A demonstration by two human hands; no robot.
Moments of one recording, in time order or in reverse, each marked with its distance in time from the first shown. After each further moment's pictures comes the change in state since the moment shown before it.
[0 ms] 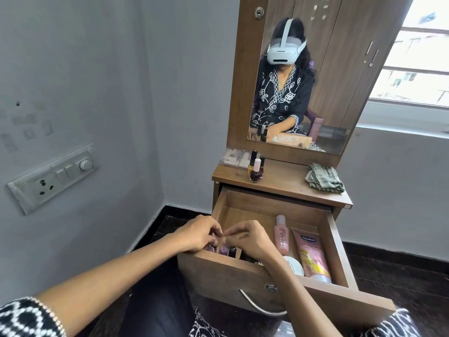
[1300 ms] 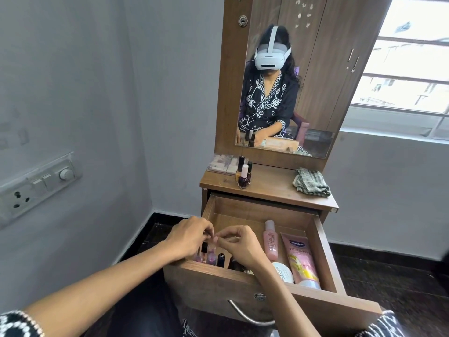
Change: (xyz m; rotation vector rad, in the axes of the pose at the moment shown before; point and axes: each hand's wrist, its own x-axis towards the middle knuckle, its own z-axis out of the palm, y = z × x) left_hand 0.011 0.010 0.002 0.145 0.223 0.082; right_hand -0.003 -0.001 0.000 0.066 0.109 -0.072
